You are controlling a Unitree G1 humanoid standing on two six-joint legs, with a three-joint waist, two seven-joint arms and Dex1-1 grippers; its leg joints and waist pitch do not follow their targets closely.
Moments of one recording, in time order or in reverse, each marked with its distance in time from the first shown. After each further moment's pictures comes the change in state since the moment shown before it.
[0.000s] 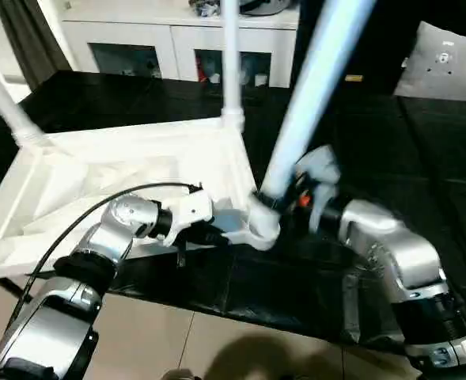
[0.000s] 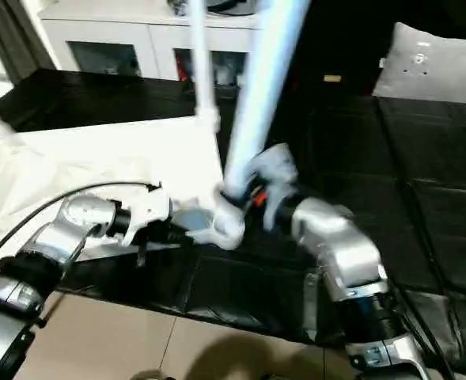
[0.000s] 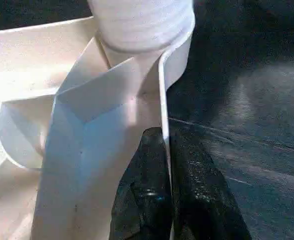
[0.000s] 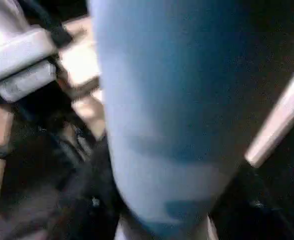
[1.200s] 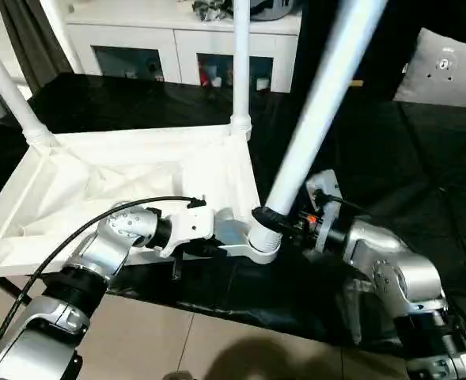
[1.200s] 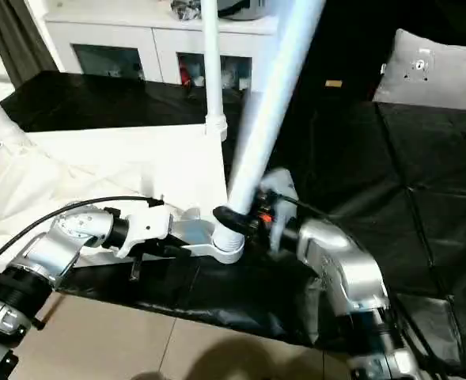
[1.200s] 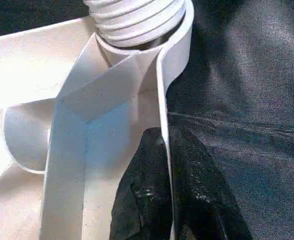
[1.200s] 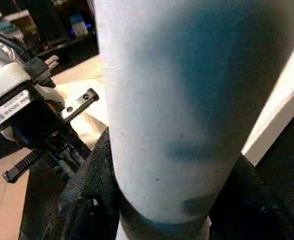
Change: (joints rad) left arm 0.095 0.041 -0.015 -0.191 0.036 0.047 0.033; right arm 0.133 0.058 -0.117 0.112 0.106 -0.170 0.063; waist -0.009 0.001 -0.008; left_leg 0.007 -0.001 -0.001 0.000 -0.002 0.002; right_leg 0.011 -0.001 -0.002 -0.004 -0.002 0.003
